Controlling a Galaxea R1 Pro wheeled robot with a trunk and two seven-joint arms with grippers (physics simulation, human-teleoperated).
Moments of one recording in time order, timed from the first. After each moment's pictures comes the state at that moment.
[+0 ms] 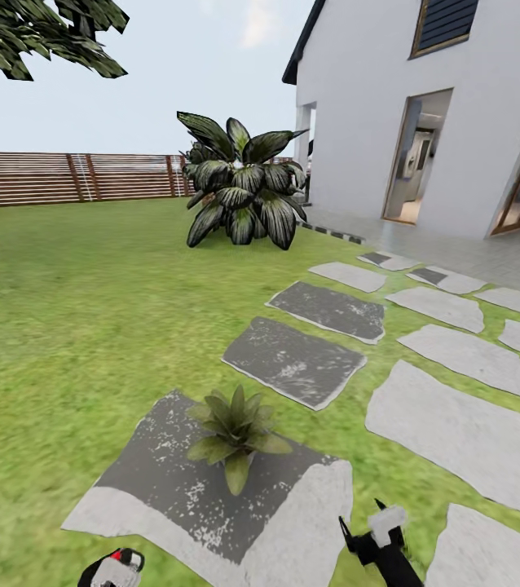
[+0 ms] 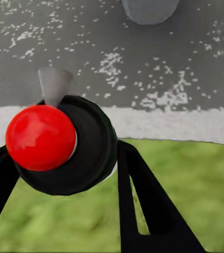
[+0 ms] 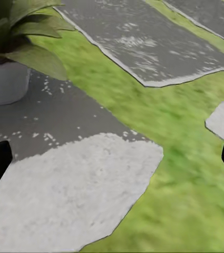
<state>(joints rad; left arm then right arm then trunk) -0.32 0.18 0.04 -0.22 -0.26 -0.48 -0.23 -0.38 -0.08 0.10 -0.25 0.21 -0.66 0.01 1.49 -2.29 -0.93</state>
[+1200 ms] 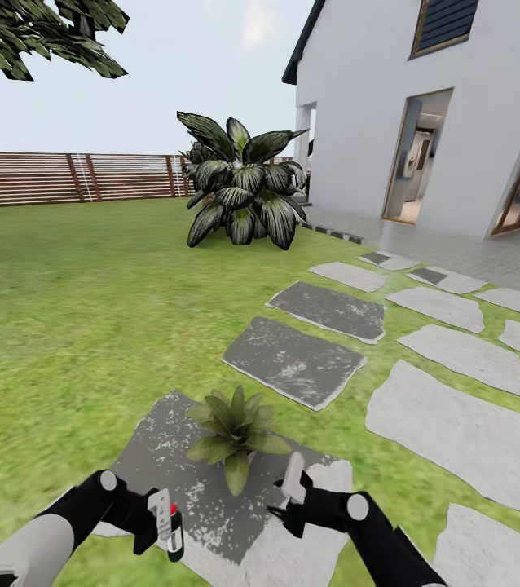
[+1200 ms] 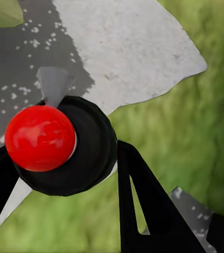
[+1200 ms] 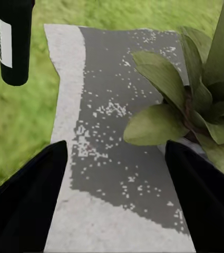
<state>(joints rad) -0.69 0.15 0.04 -0.29 -0.88 -0.18 -1.02 -0.42 0.07 0.12 -0.77 0.63 -0.22 0.75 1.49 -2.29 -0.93</state>
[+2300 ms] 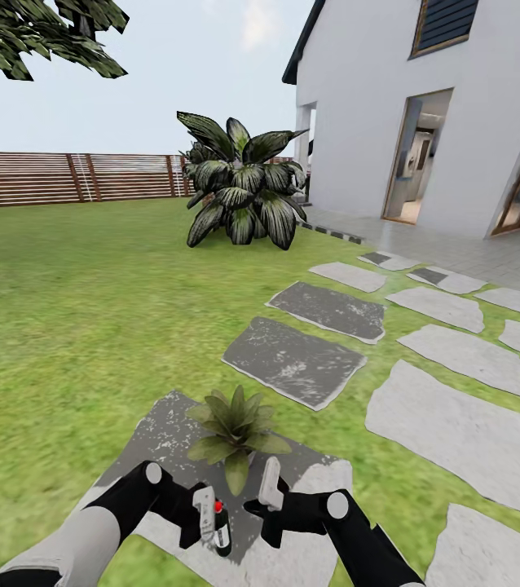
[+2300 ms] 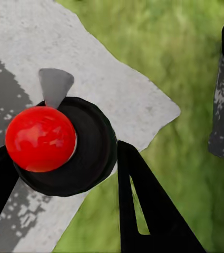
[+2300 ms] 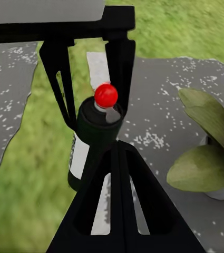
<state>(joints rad) -0.70 -0.01 -0.02 -0.33 -0.90 -0.23 -1.06 -0.42 0.14 0.13 -0.78 0.63 -0.22 0.87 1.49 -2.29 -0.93</state>
